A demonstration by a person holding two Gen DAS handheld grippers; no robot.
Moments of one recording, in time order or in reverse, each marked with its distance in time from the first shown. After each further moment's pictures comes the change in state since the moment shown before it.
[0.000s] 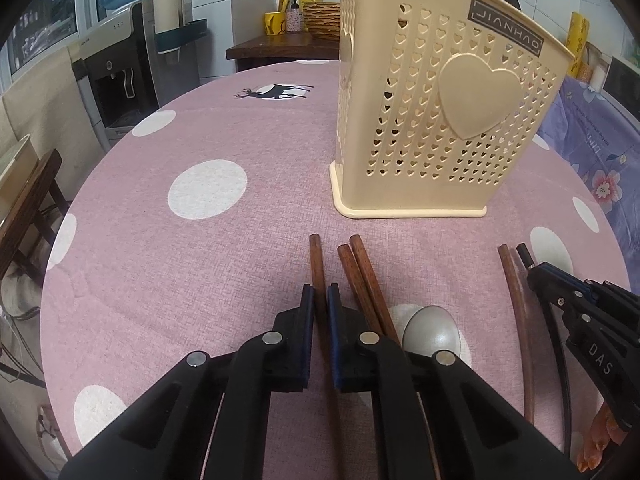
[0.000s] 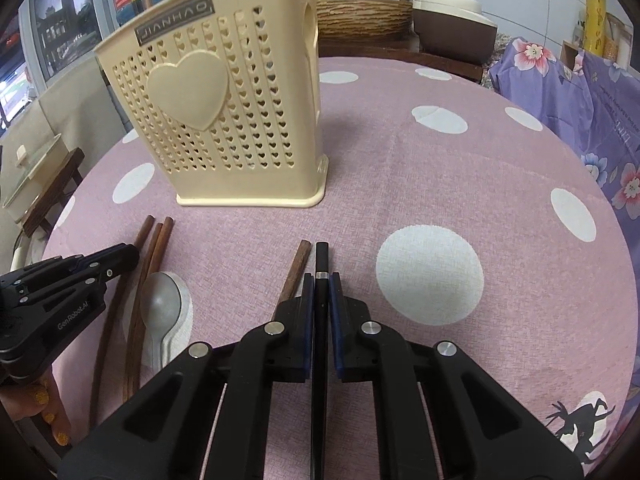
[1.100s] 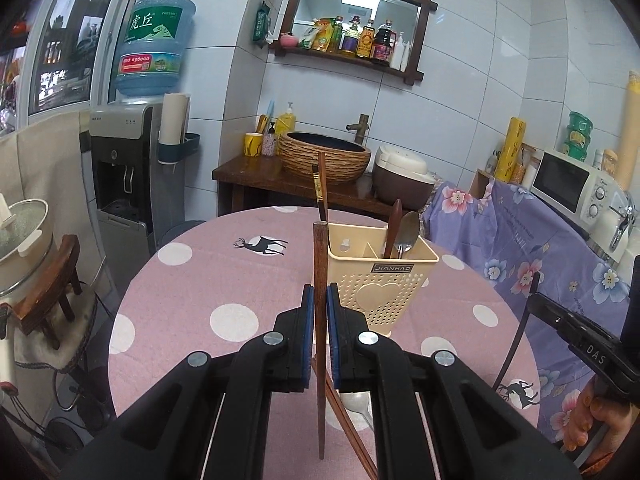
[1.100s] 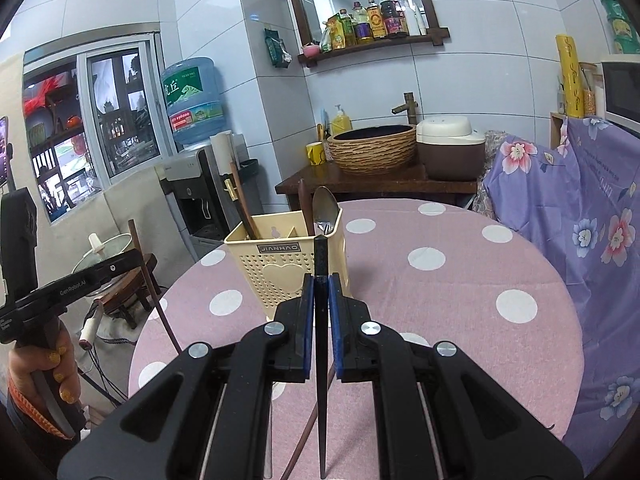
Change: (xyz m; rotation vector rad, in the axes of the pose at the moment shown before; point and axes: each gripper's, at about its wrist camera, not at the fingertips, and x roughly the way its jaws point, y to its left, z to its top) left arm -0.163 0.032 0.033 -0.033 -0.397 -0.191; right arm -0.184 -0.007 0.021 0.023 -0.399 0.143
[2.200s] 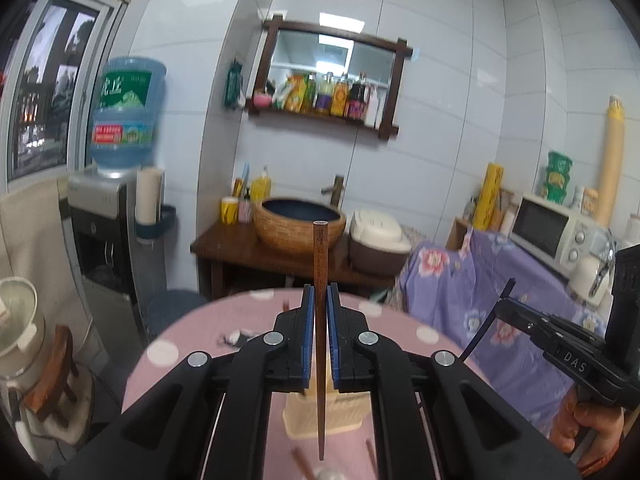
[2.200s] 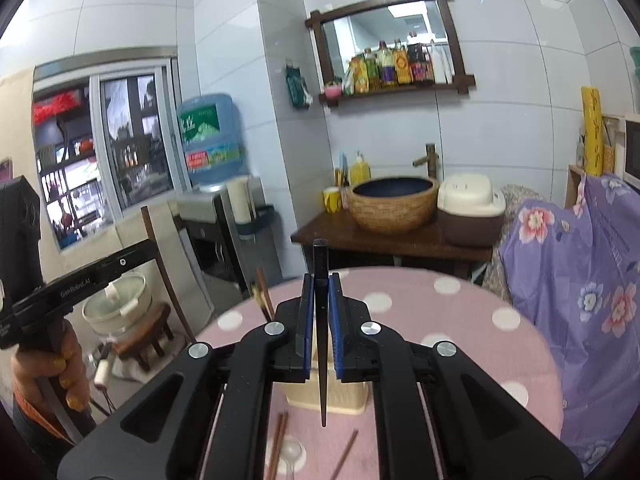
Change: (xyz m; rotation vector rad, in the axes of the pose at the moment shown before) left arm -0.027 -0.028 0.135 0.044 -0.169 -0.069; right arm -0.004 0.039 0.153 -0.048 -0.119 0.038
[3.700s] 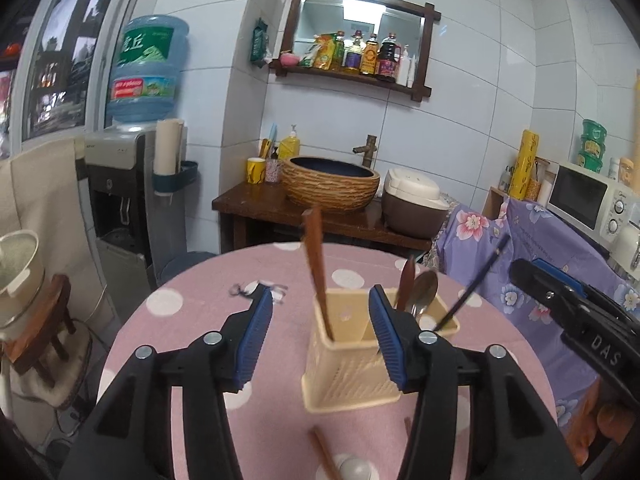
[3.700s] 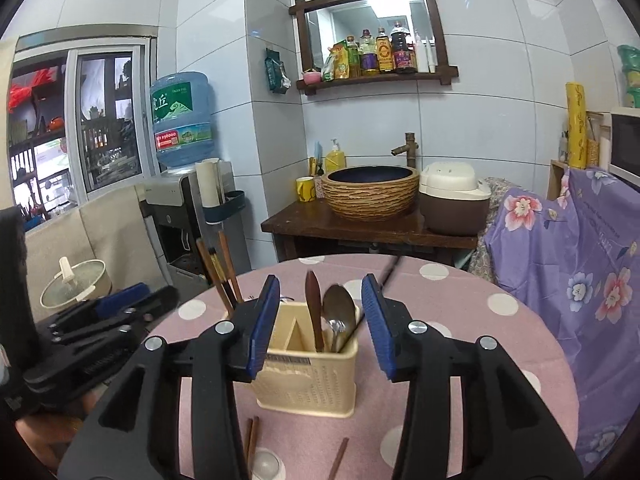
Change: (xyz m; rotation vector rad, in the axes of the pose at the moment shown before) left arm 0.052 0.021 -0.107 -0.034 0.109 0.114; right arm 0.052 0.006 -0.098 -0.036 0.037 -0.147
